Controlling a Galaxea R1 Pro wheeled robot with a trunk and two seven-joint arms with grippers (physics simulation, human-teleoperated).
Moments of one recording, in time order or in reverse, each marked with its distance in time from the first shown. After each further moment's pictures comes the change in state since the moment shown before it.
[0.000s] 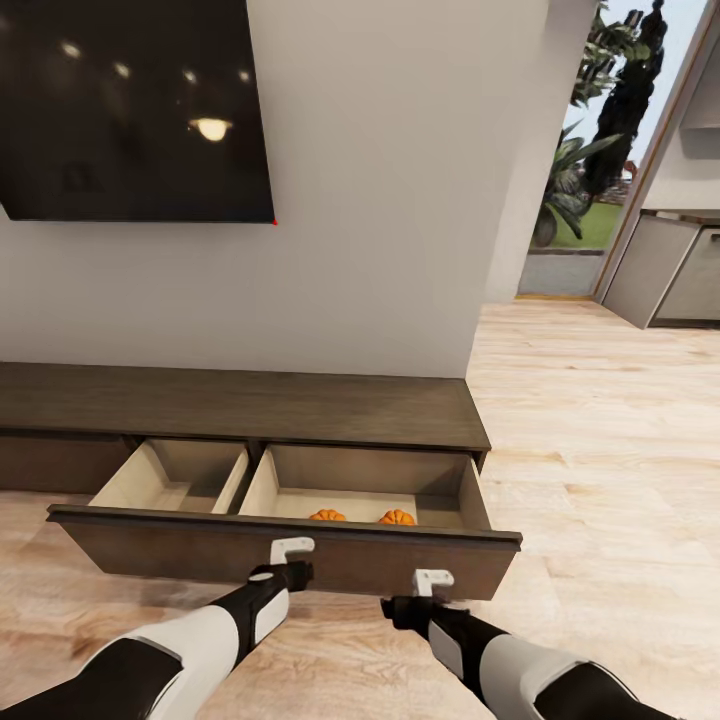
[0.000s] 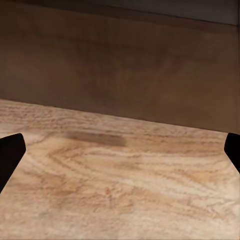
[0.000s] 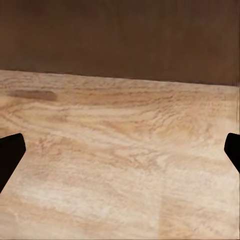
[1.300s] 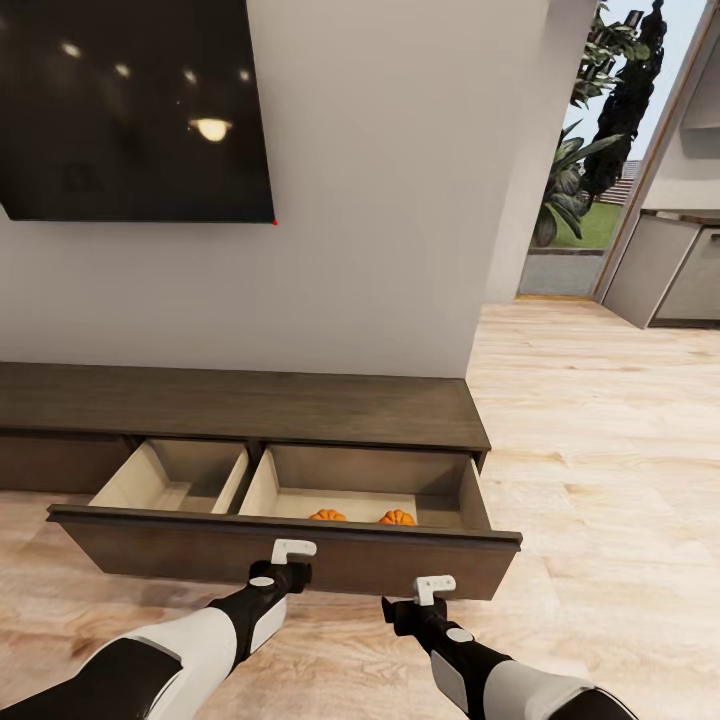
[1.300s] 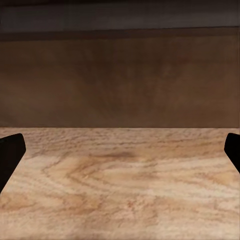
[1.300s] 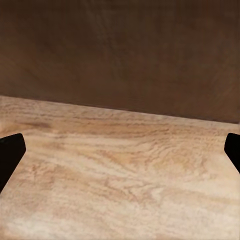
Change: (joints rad) left arm 0.000 0.005 0.000 0.023 -0.166 -0.051 -0.003; right arm 0.059 0.000 -0.007 0.000 0.063 -0.240 -0.003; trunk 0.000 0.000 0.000
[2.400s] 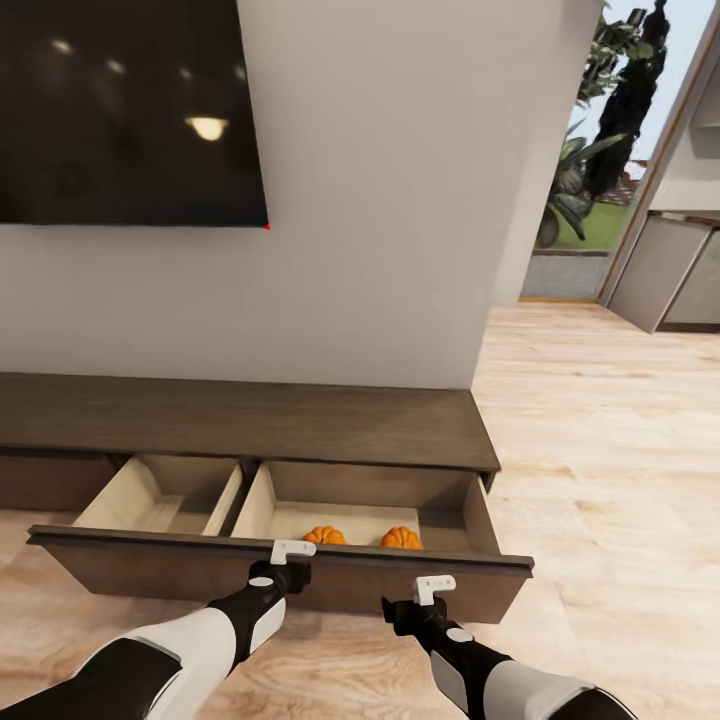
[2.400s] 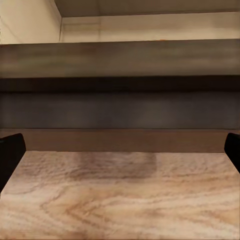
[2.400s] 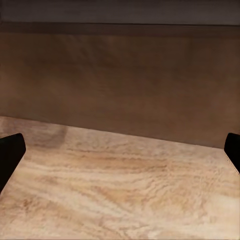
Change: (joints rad) left arm 0.000 0.002 -0.001 0.001 0.002 0.000 -0.001; right arm 0.000 0.000 0.002 -0.001 0.000 -0.001 0.000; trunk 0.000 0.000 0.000
